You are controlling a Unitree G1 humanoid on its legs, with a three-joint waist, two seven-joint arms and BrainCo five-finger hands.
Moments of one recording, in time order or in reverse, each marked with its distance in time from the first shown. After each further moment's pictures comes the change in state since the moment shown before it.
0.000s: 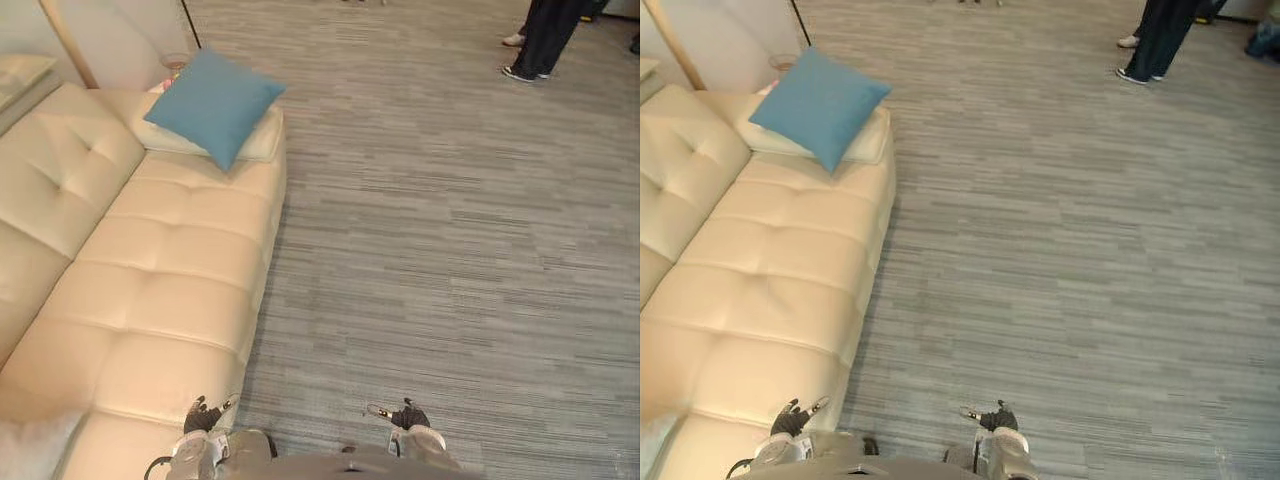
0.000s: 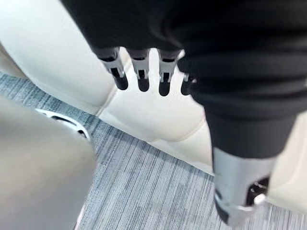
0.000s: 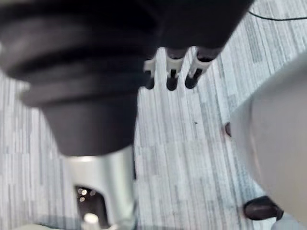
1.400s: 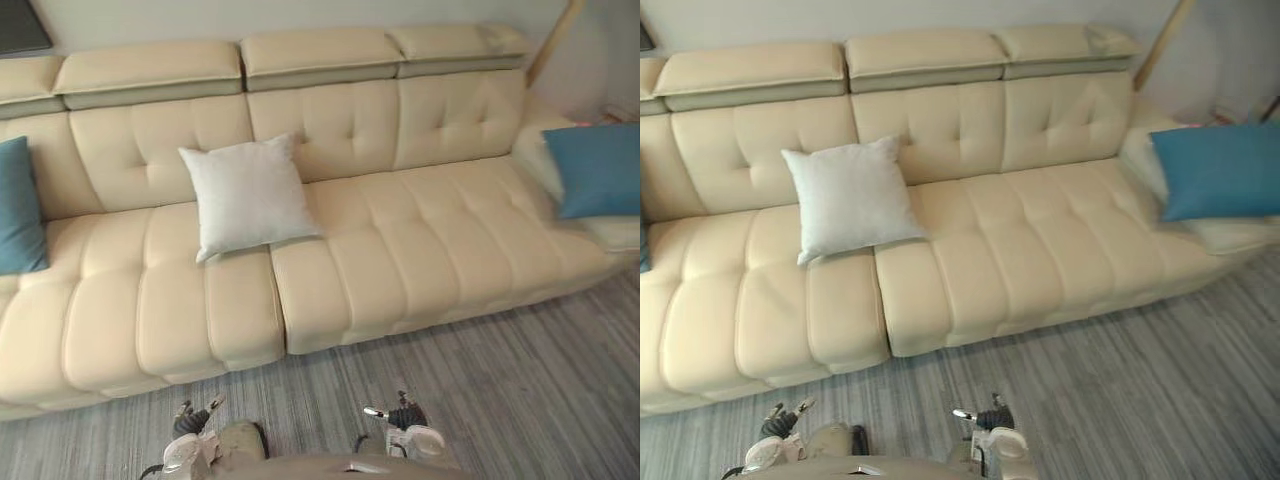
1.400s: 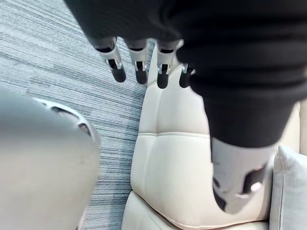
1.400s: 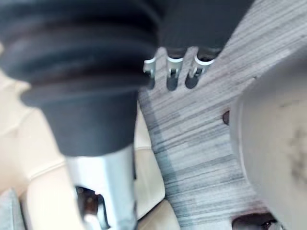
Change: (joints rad) left arm 0.033 0.004 0.056 -0.039 -0.076 -0.024 0.044; right arm 0.015 -0.014 0.067 -0.035 -0.041 -0.037 0.029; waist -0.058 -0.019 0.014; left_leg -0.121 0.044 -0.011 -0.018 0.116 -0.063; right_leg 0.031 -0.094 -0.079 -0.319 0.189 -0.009
